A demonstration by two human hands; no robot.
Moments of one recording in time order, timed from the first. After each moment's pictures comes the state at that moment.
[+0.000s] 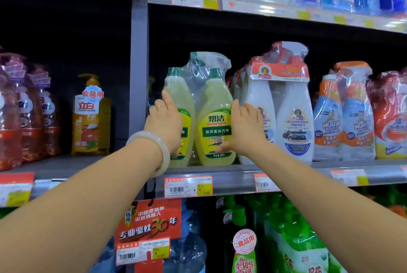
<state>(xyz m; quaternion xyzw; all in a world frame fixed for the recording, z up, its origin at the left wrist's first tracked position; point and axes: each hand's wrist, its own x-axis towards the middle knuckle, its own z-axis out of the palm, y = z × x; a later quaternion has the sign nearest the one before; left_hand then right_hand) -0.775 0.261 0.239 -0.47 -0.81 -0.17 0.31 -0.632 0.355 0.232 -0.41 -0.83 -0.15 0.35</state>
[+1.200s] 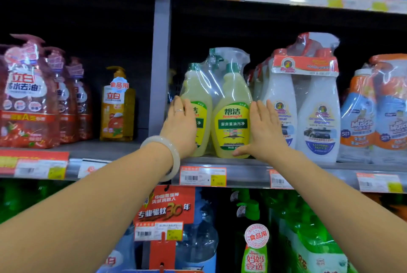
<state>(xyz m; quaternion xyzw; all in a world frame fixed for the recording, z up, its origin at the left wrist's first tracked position) -0.775 0.252 0.213 -0.51 -0.78 -0.23 0.28 -0.622 0.361 0.210 -0.35 -0.85 -0.15 0.36</state>
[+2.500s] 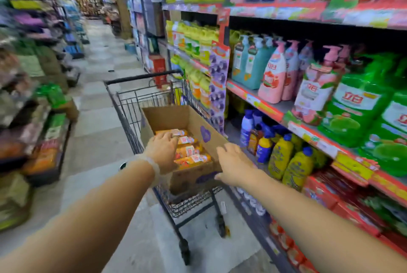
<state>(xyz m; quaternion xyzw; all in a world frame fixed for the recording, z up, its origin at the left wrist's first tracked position) -0.997 -0.505 -0.109 -0.03 -1.00 0.06 0.01 -1.004 -0.306 -0.112 0.20 -0.98 0.02 -0.05</state>
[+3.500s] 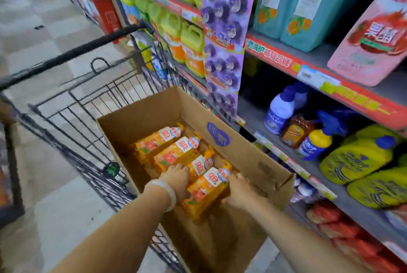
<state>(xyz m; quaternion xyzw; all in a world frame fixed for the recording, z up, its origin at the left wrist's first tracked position) -1.349 -0.606 -0.297 -0.09 -0.94 0.02 -0.33 -1.313 -0.430 -0.326 -0.06 -0.92 0.23 -0.32</state>
